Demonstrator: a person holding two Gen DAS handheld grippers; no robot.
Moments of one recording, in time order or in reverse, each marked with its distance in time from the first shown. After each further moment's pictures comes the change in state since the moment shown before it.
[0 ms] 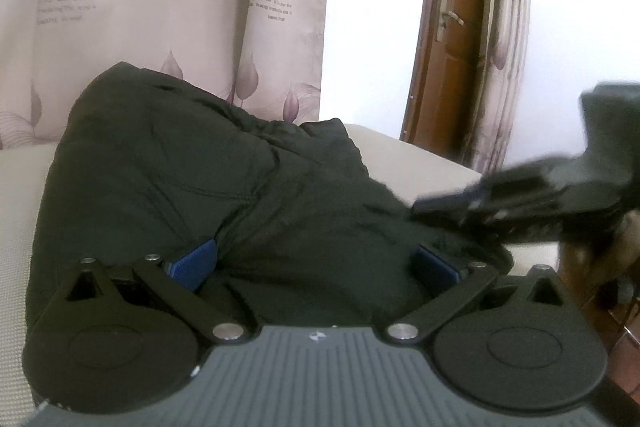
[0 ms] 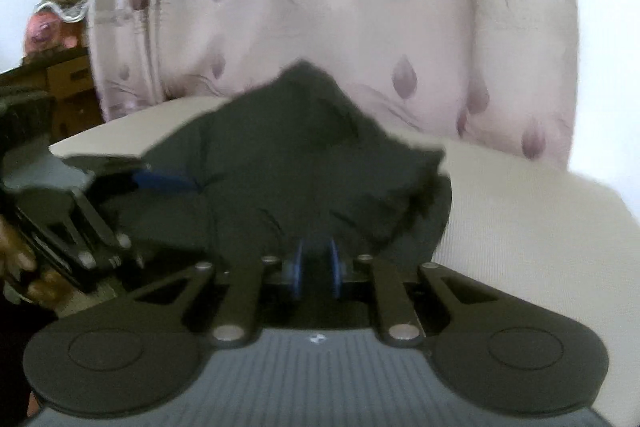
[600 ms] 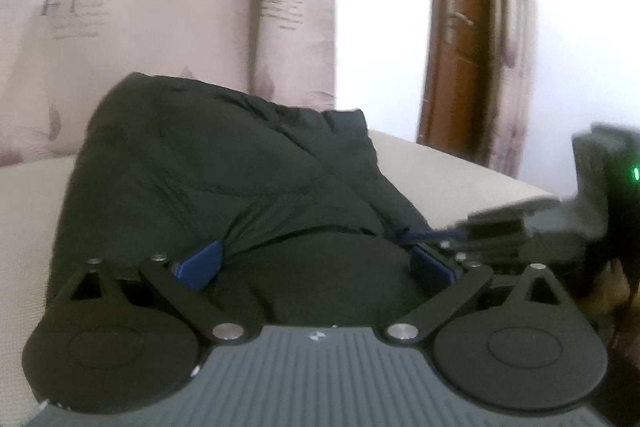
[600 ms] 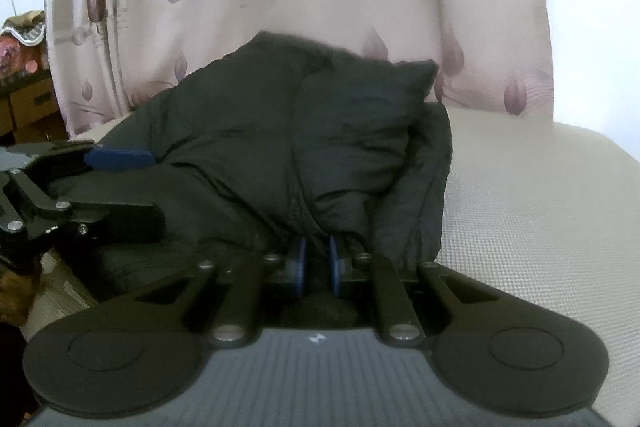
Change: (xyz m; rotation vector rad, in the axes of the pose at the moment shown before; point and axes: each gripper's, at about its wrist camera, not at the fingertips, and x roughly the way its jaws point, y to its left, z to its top) left arm -0.011 -0.008 -0.004 0.018 -0.026 0.079; right arm 0.034 0.007 -0.043 0.099 -0.034 -0.079
